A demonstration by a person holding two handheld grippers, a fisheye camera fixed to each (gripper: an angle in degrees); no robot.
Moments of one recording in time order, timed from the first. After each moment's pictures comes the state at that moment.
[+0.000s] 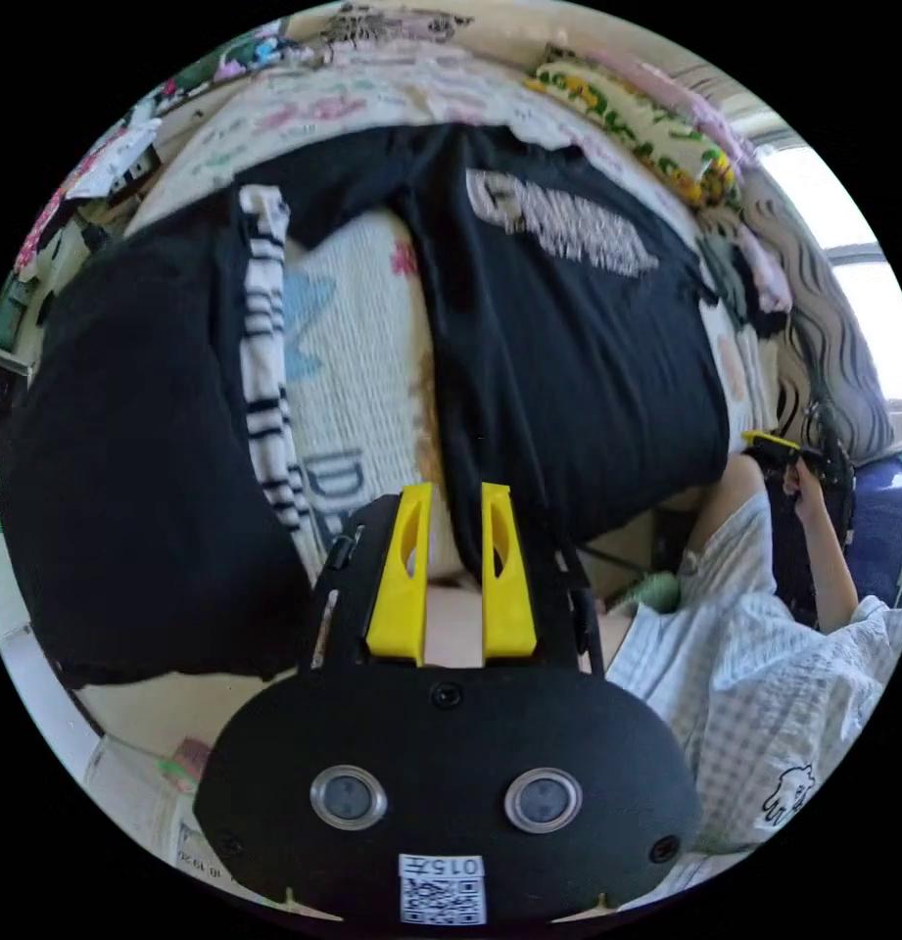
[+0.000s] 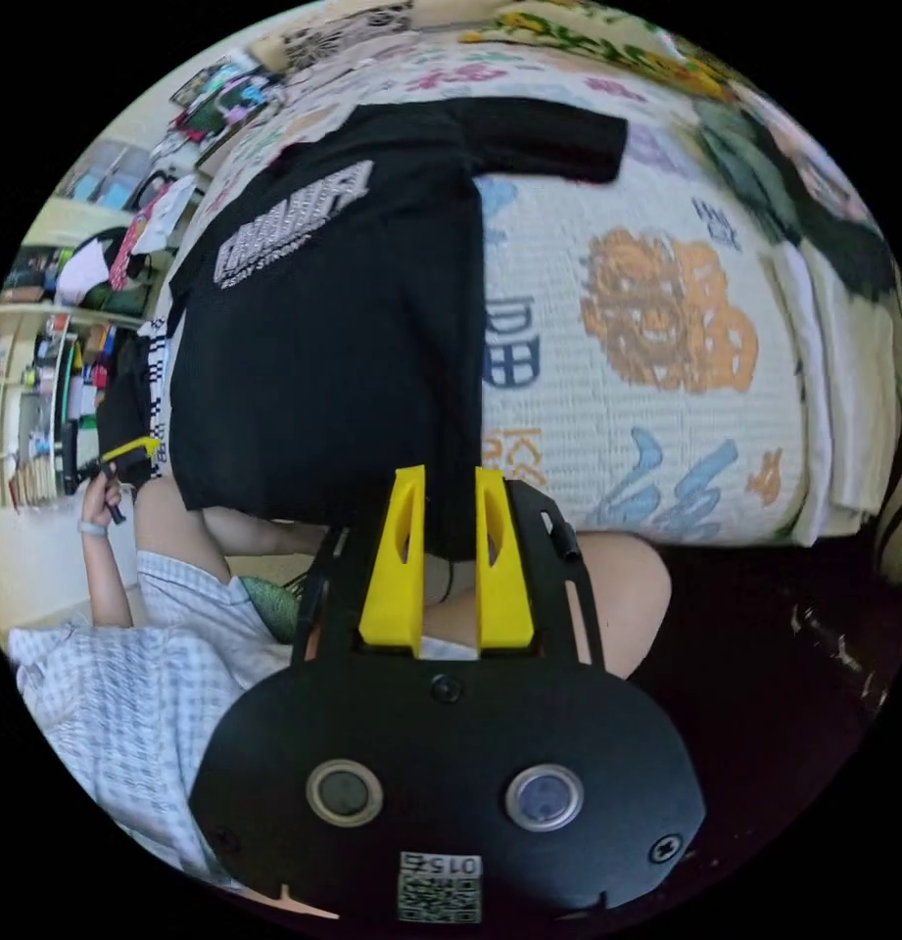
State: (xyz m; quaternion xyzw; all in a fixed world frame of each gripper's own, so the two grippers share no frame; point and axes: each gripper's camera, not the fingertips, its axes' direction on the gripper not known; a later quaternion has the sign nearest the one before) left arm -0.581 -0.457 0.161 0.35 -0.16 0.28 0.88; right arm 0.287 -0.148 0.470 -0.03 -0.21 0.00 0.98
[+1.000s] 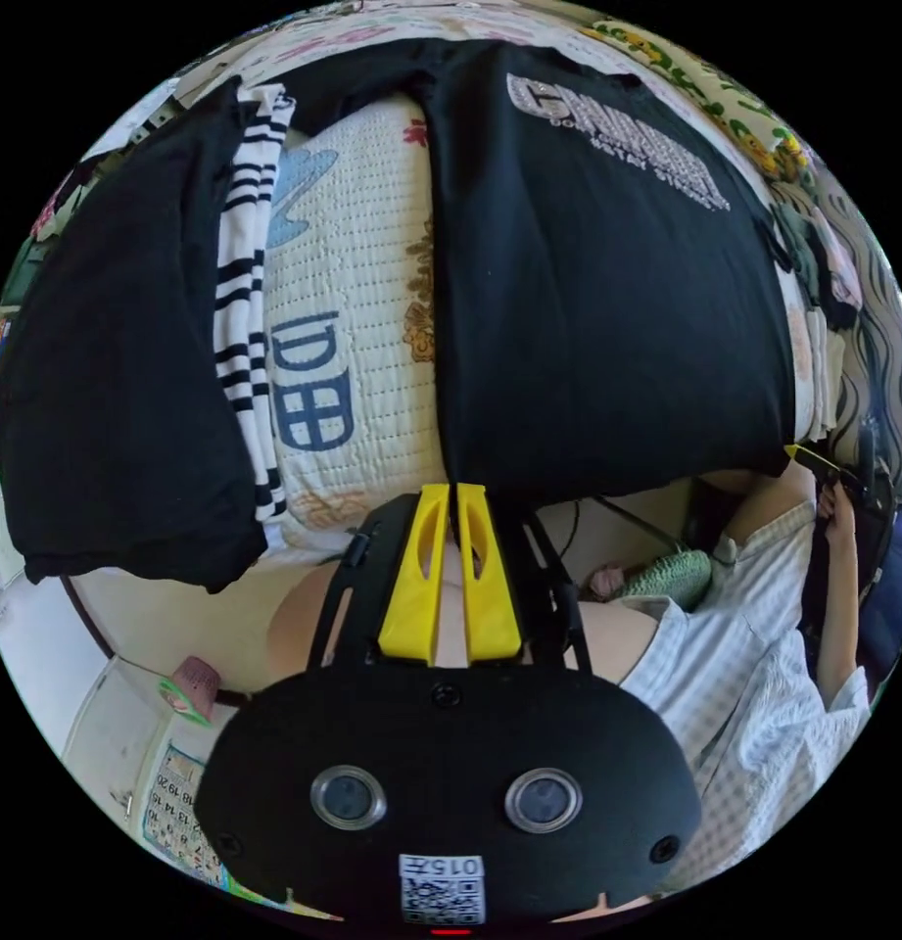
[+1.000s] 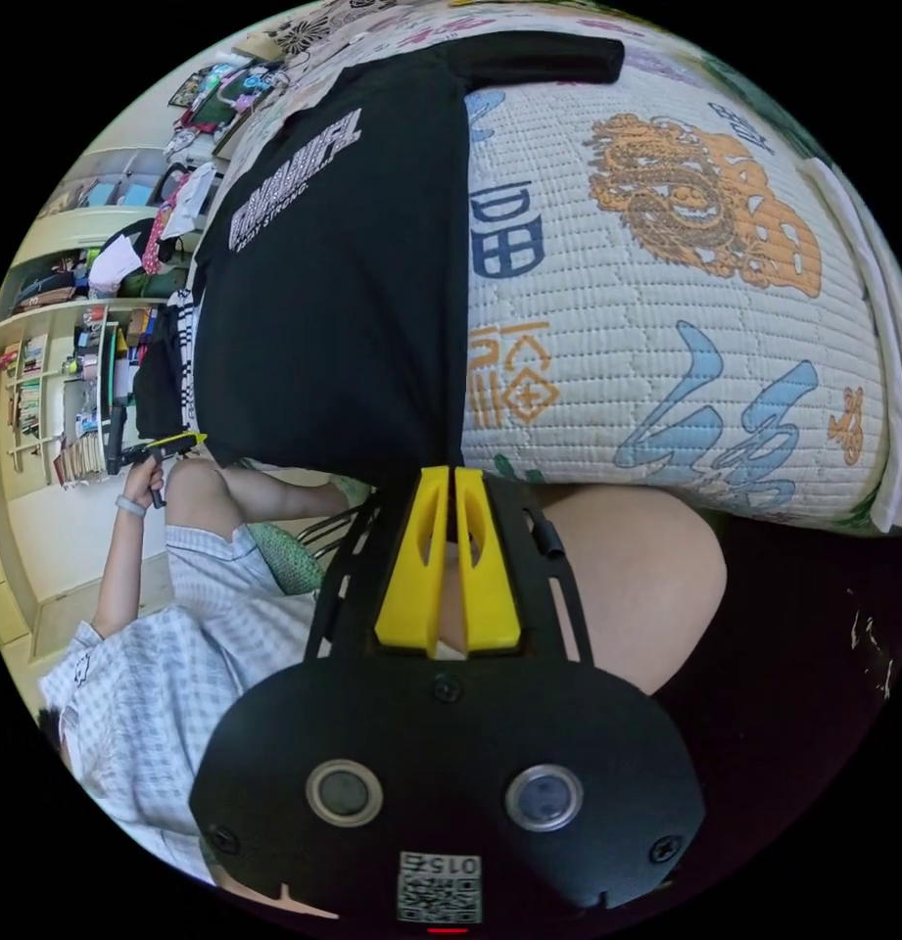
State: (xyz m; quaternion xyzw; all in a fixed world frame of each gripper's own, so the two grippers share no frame) left arm -0.555 -0.582 0.283 0.30 -0.21 0.19 0.91; right arm 0.387 -0.081 0.460 -0.08 -0.29 -0.03 0.95
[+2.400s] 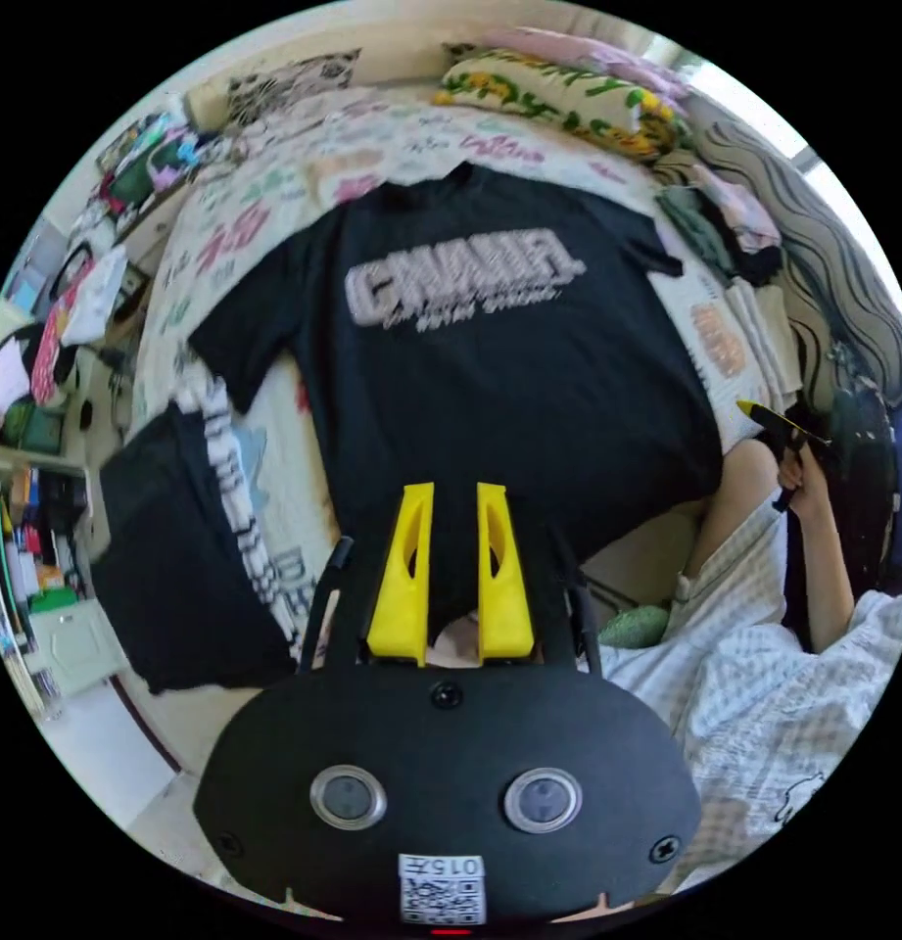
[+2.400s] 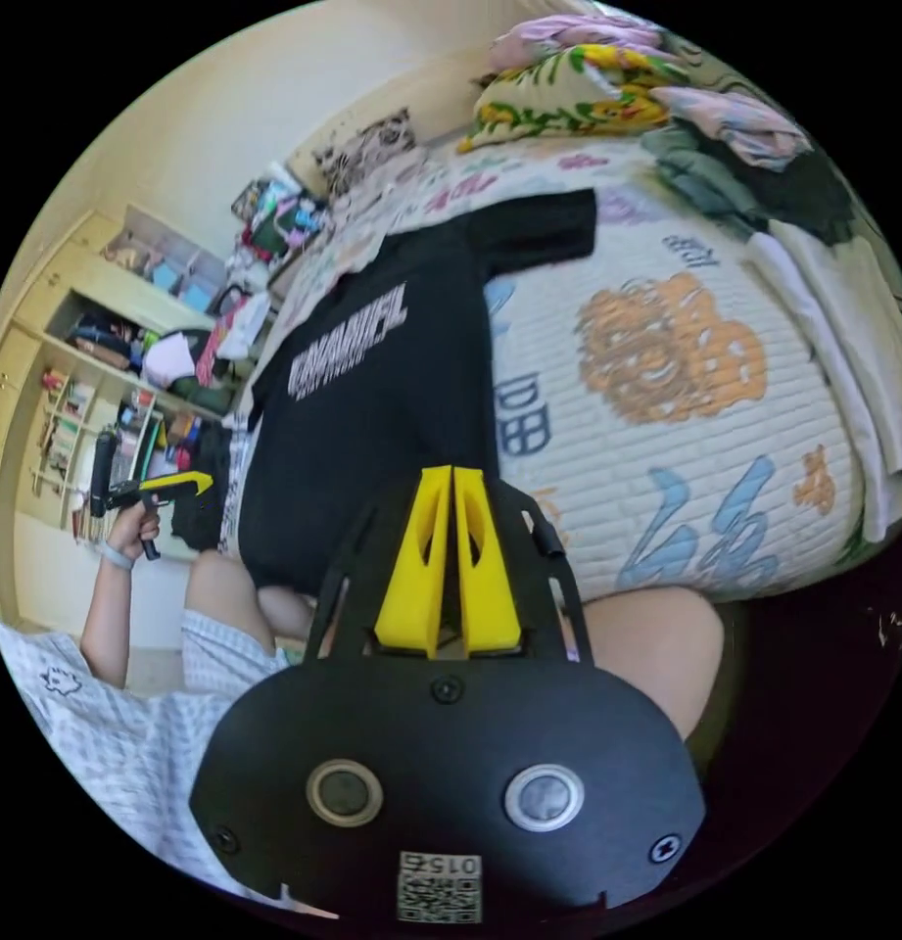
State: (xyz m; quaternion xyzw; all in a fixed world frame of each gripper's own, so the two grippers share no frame) left arm -0.485 -0.755 0.423 0.42 -0.27 0.33 0.80; right arm 0.529 -0.036 0.376 0.18 -0.32 0.06 0.93
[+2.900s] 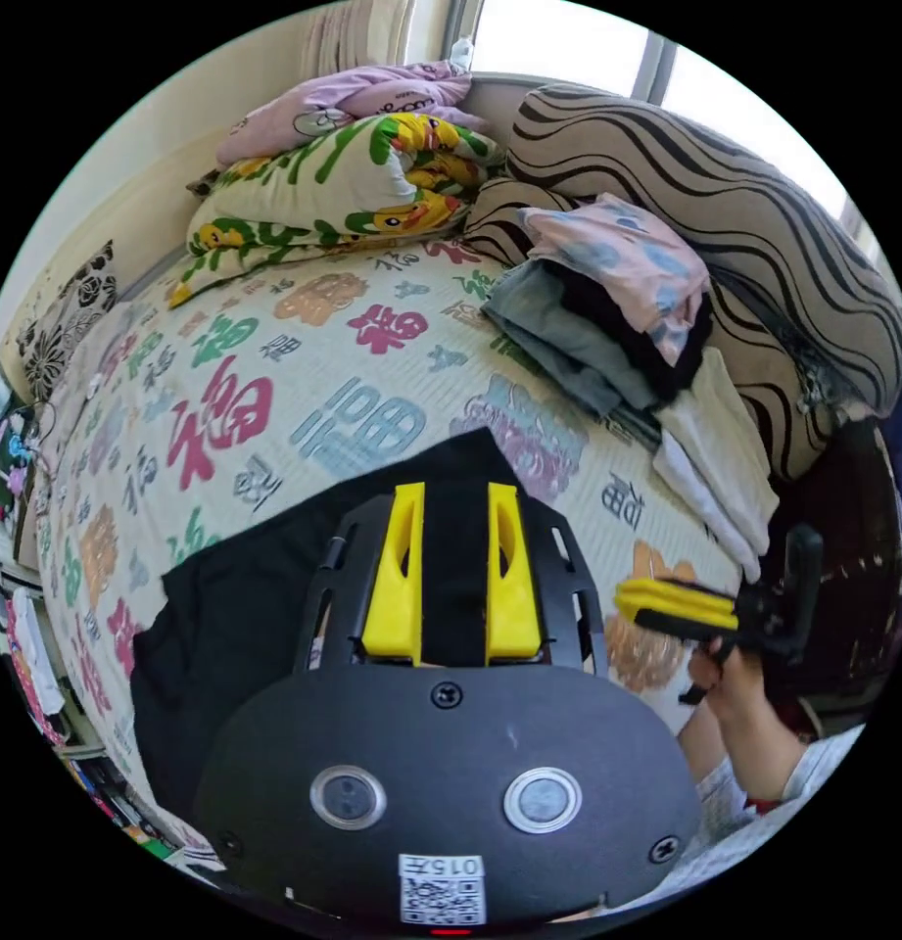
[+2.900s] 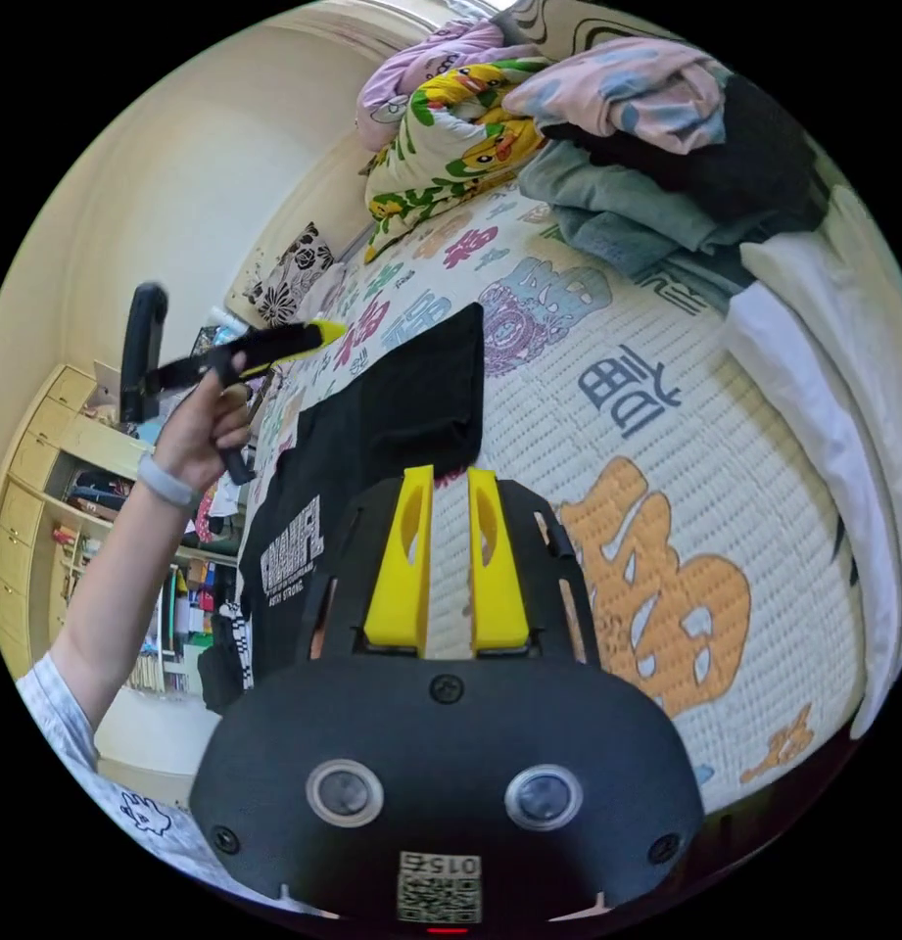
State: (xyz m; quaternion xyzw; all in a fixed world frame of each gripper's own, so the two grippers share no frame) left arm -0.055 -0.982 0.471 0.42 -0.26 0.54 0.68; right arm 0.692 -0.190 0.434 0.23 -0.37 0.20 0.88
